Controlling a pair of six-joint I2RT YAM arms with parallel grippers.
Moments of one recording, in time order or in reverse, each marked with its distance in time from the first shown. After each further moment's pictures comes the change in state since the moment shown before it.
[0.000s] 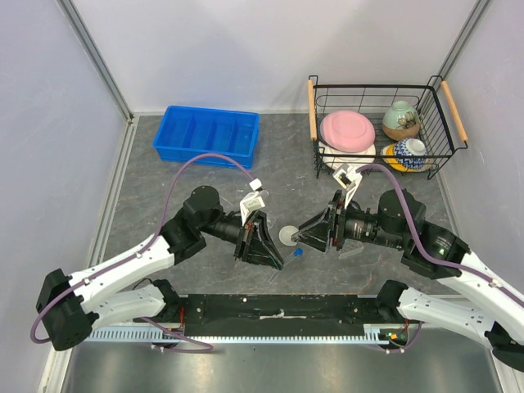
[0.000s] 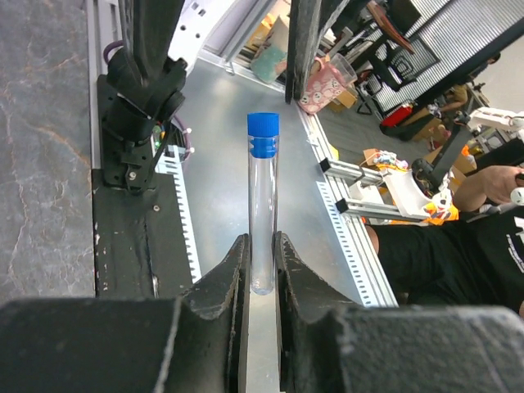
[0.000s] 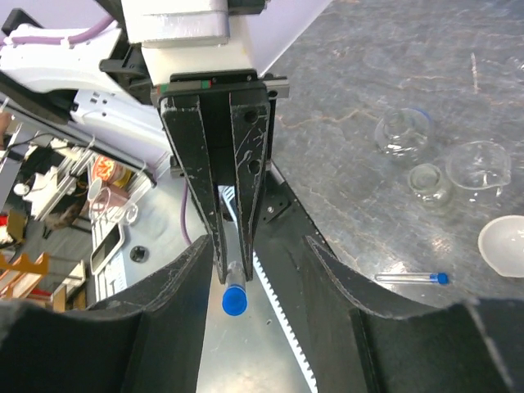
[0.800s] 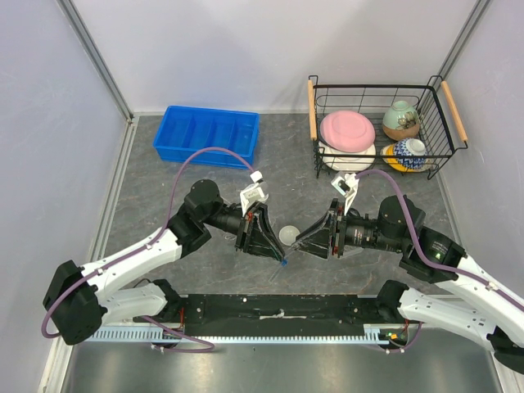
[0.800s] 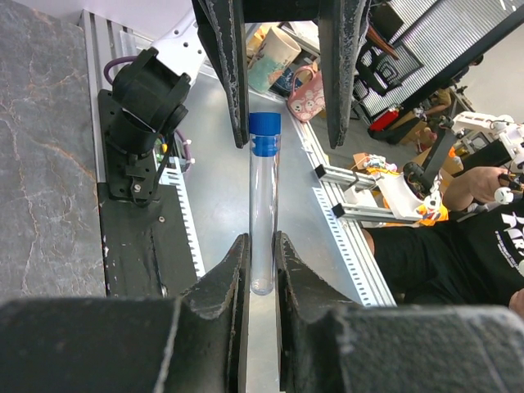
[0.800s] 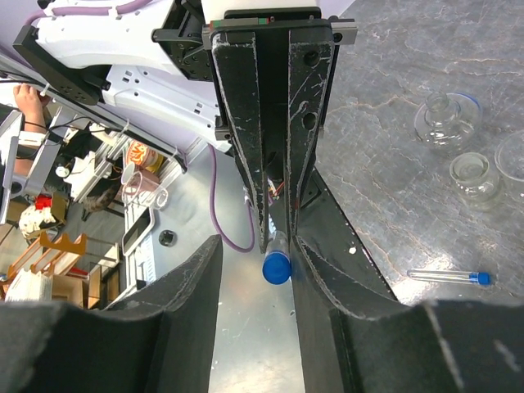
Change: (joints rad) left arm 0.071 0.085 -0.008 0.203 0.100 -0.084; right arm 0.005 -0.048 -0.096 0.098 -0.111 0.070
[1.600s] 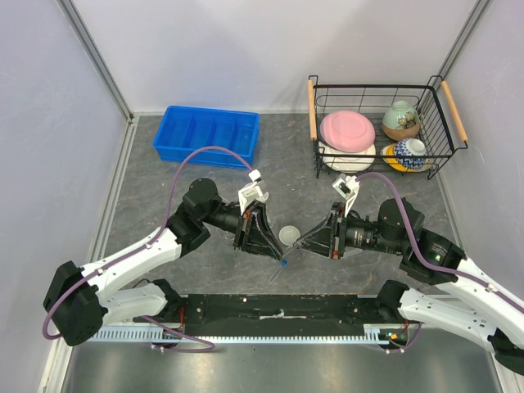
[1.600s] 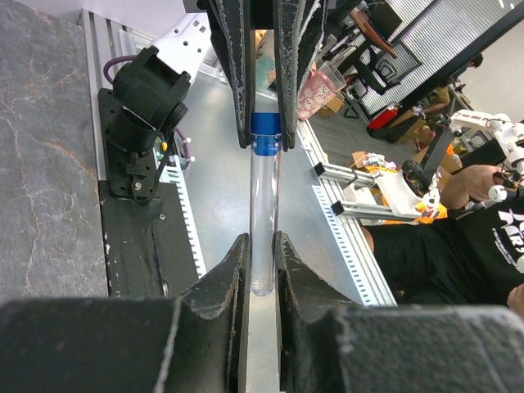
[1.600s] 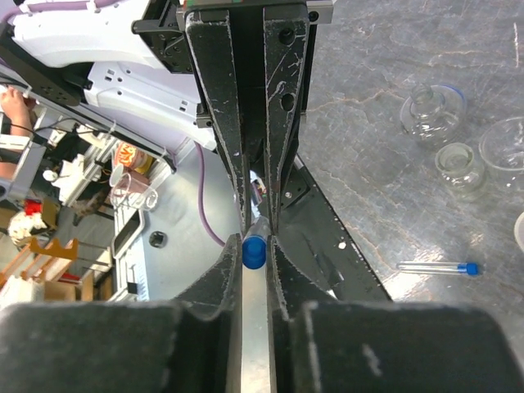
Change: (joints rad) left arm 0.023 0.000 0.000 0.004 0.024 -0.001; right arm 0.000 -0.021 -0.030 -0.009 0.024 -0.008
